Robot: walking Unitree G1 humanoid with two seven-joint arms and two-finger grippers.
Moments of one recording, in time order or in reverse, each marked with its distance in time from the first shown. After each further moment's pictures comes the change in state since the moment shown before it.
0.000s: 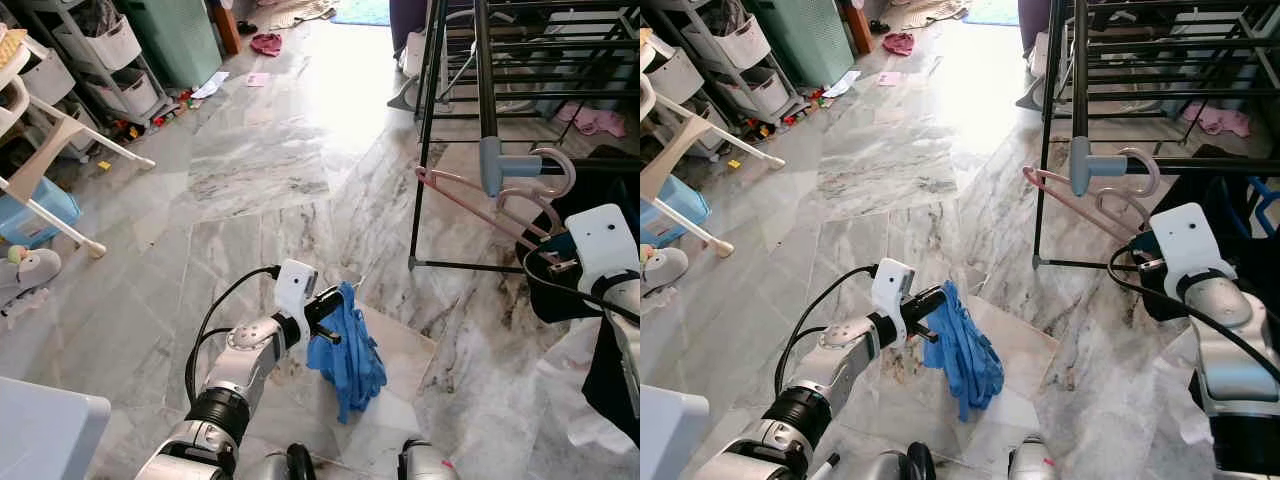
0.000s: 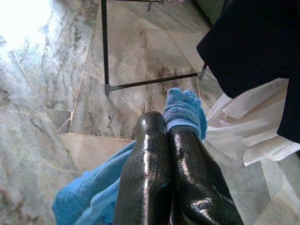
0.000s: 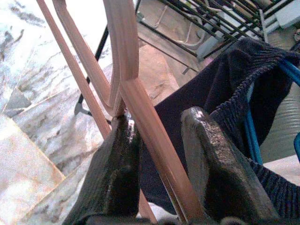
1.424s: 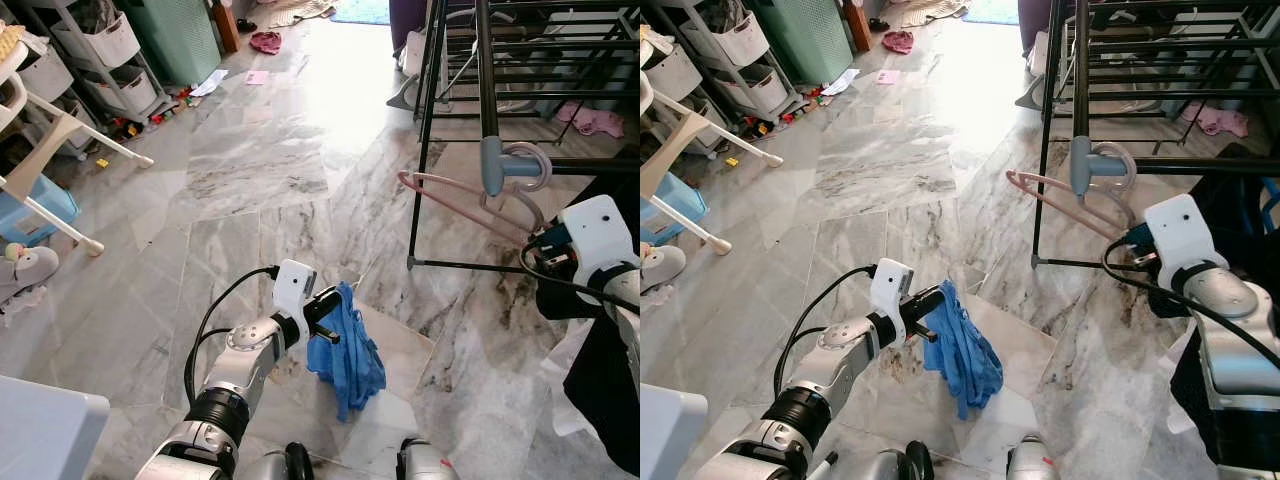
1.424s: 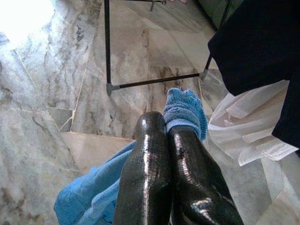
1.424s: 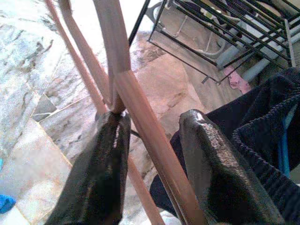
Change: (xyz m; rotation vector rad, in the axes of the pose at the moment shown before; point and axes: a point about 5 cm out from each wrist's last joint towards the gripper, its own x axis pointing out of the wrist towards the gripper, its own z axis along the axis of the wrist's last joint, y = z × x) left arm 0.000 0.001 -0.001 -0.001 0.001 0.014; right arm -0.002 0.003 0.013 0.038 -0.021 0.126
